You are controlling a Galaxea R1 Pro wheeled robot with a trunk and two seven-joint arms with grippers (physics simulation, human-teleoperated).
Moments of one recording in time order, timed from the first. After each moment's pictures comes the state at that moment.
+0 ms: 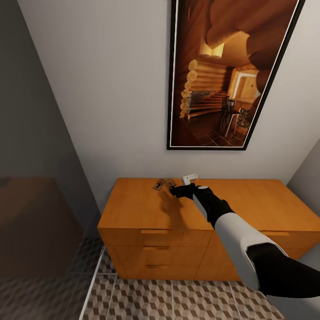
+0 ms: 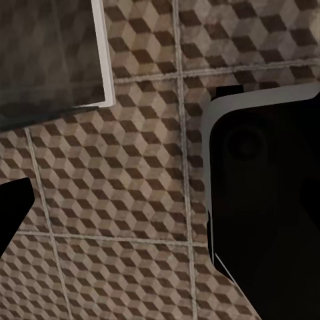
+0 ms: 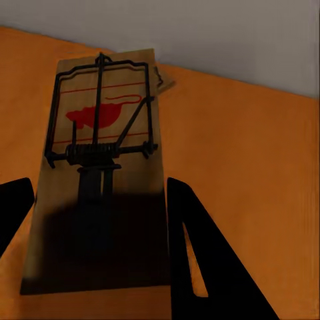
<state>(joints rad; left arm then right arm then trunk) -0.23 -0.01 -0.36 0.07 0.22 -0.20 0.24 -1.10 0.11 0.14 -0.42 0.06 0.29 0.20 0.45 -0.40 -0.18</state>
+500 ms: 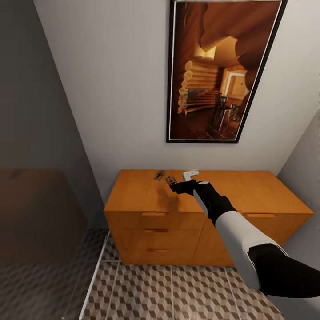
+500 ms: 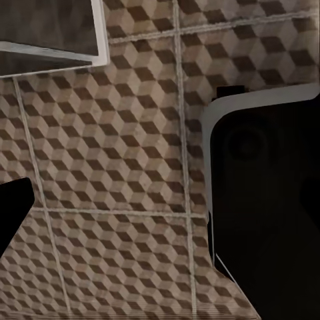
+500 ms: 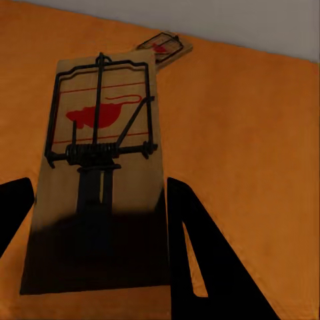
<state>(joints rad) -0.23 -0.01 -0.36 0.07 0.22 -0.20 0.24 -1.10 0.11 0.14 -0.50 0.06 0.37 0.20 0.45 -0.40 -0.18</state>
